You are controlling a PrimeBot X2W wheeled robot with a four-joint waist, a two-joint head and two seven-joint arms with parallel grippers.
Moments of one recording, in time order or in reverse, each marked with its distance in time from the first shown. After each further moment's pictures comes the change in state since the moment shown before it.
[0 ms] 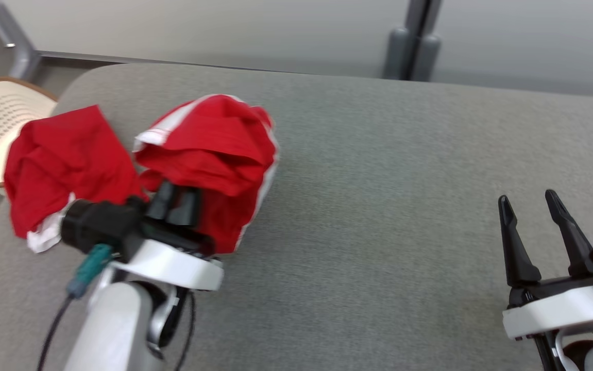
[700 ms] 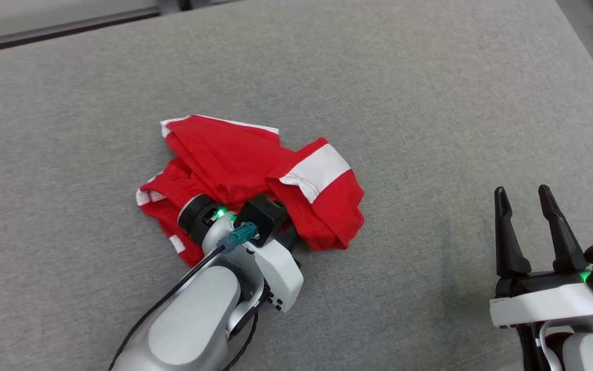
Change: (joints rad) left arm -0.255 -0.024 -0.480 0.419 -0.075 -0.011 0.069; right arm -0.069 0.039 0.014 0.142 0.062 0.000 -0.156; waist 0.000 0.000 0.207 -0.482
